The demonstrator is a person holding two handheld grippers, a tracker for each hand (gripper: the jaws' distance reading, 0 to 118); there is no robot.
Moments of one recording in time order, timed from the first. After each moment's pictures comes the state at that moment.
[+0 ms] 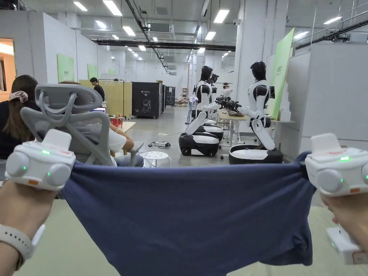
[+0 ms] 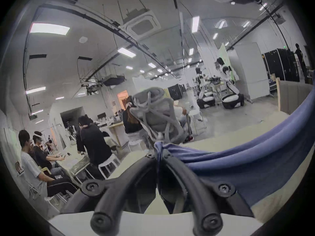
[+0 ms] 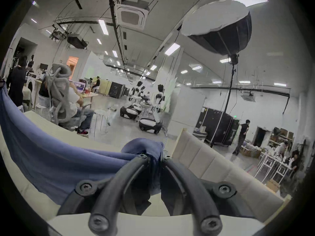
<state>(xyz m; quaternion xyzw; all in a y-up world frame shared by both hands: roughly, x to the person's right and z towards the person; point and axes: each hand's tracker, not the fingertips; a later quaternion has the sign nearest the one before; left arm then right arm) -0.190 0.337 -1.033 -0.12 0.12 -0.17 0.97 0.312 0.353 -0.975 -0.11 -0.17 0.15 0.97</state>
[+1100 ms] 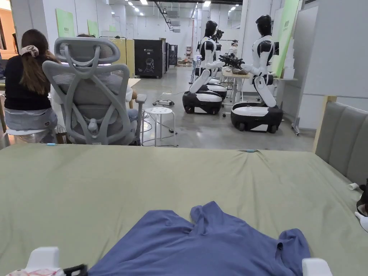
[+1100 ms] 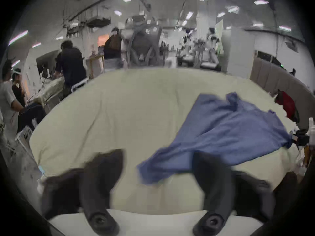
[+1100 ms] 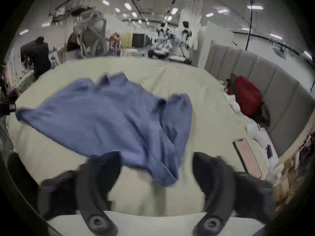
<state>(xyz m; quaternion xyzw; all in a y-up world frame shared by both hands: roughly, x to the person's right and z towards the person) -0.216 0.090 -0.732 -0.26 0.00 -0.01 0.96 0.289 0.068 -0.709 -0.32 -0.04 0.04 0.95</state>
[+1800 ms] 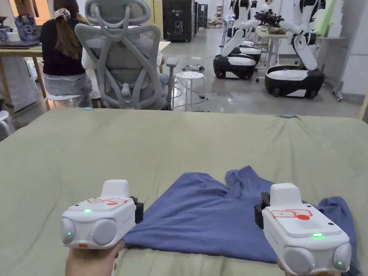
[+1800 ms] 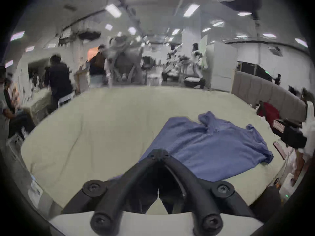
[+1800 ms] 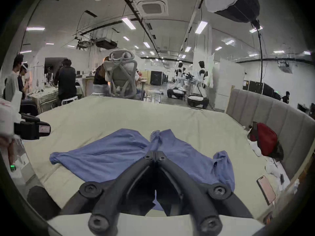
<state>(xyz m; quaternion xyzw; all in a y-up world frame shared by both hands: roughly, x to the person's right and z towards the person) -0.211 0.109 -0.760 -0.29 -0.03 0.05 0.95 0.143 0.117 -0.729 -0.19 0.04 0.05 0.98</state>
